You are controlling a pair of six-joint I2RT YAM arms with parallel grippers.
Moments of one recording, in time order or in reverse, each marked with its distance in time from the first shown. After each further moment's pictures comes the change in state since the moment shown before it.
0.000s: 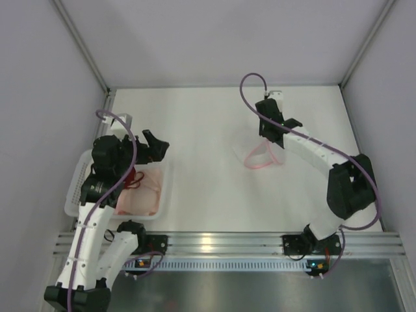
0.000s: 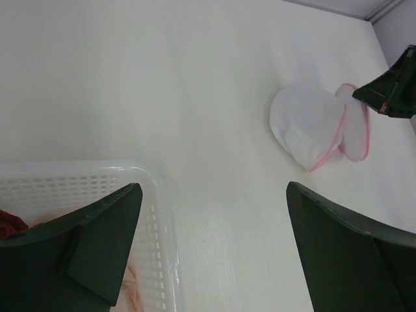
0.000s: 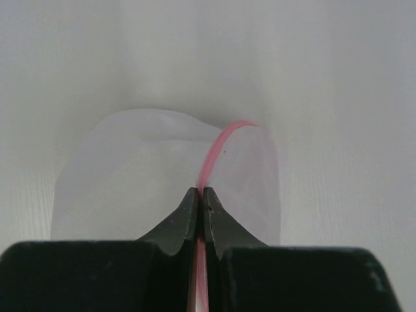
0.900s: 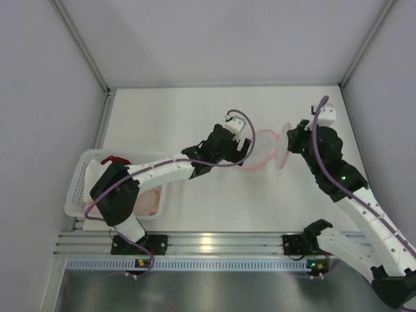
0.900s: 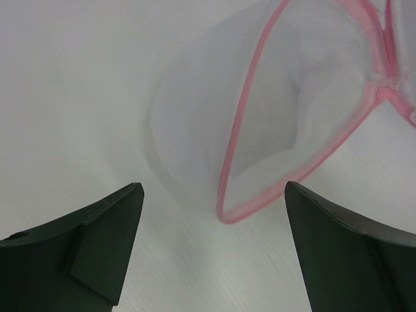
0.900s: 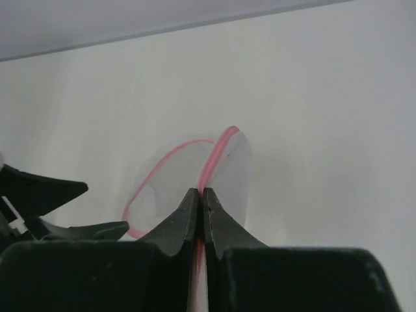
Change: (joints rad) left arm -0.792 0.882 0.224 0.484 -0.457 0.151; right arm -0.008 -0.844 -0.335 -0.016 -0.129 0.008
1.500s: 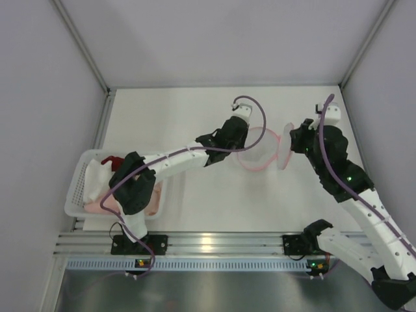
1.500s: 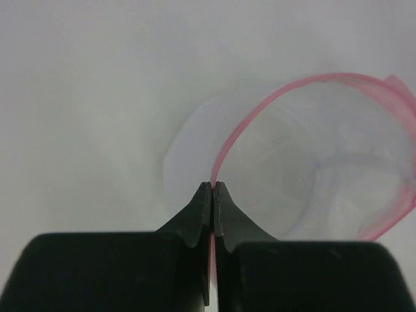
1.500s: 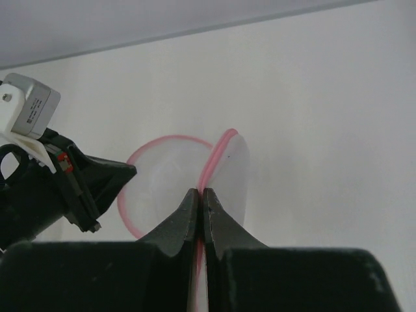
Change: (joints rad) left arm -0.003 0.232 0.246 -0.048 -0.133 -0.074; right arm -0.009 -0.028 0.022 -0.062 -0.006 0.015
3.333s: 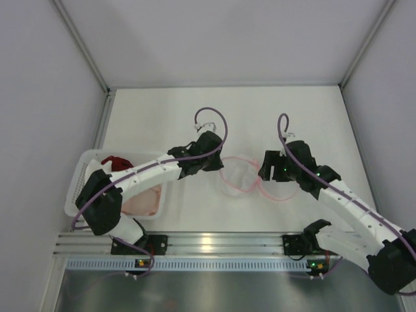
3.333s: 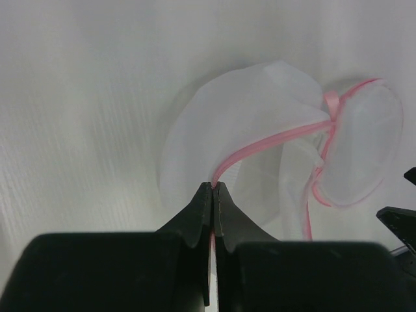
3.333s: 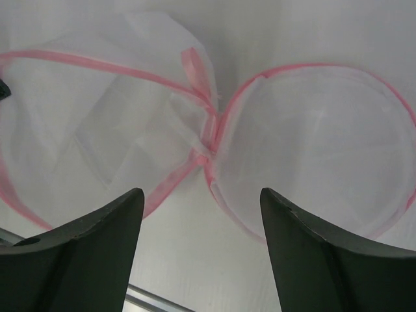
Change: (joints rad) left arm 0.050 -0.315 -0.267 -0.326 0.147 -0.533; right arm 0.014 0.139 -0.251 -0.040 -0.369 0.084
